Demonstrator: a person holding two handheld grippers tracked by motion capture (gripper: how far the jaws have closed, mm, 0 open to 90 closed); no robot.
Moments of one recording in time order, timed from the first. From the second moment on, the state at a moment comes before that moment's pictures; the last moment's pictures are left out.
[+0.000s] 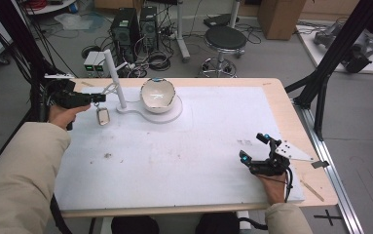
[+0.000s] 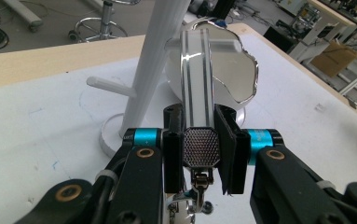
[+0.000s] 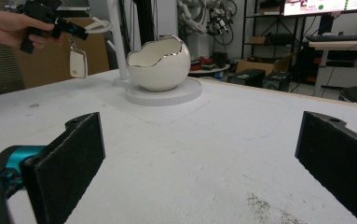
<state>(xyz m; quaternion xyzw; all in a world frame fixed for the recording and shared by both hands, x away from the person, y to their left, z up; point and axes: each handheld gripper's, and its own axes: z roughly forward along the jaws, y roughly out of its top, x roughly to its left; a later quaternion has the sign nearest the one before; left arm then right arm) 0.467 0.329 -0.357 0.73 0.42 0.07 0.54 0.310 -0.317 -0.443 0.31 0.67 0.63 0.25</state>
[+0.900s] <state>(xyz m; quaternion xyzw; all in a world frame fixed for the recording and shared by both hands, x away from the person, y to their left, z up) 0.413 0.322 -0.352 0.72 0.36 0.19 0.56 0.311 -0.316 -0.450 0.32 0.66 0.63 0.25</state>
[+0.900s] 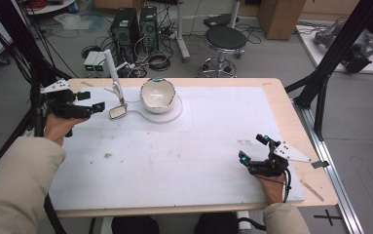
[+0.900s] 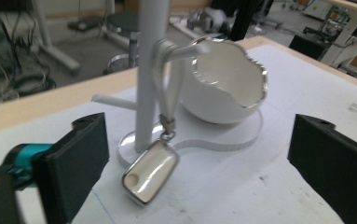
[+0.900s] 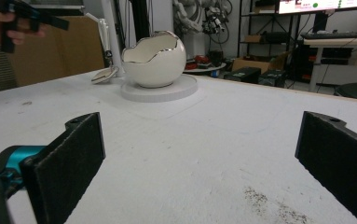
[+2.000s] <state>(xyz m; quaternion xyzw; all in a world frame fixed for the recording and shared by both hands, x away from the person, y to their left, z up) 0.284 0.313 -0.432 0.69 0.32 0.24 0.61 0.309 -0.314 -0.451 0.32 0.66 0.63 0.26</state>
